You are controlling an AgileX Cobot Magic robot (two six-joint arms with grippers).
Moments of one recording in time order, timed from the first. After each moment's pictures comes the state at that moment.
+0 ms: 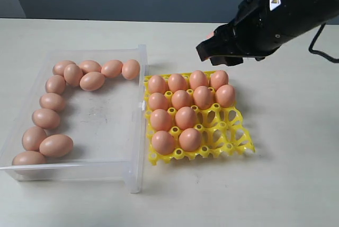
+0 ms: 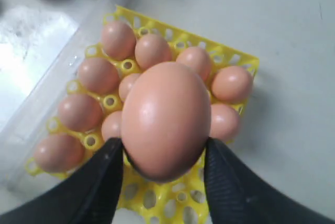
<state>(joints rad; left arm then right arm) -0.16 0.00 0.00 0.00 0.32 0.06 0.56 1.44 -1.14 0.00 0.77 0.04</state>
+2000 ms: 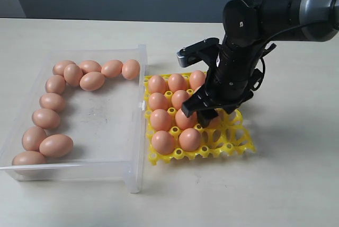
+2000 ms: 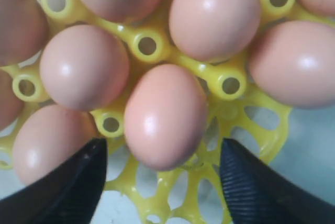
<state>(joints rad) -0.16 0.00 0.00 0.00 0.32 0.06 0.56 1.85 -1.21 0.06 0.91 -0.05</state>
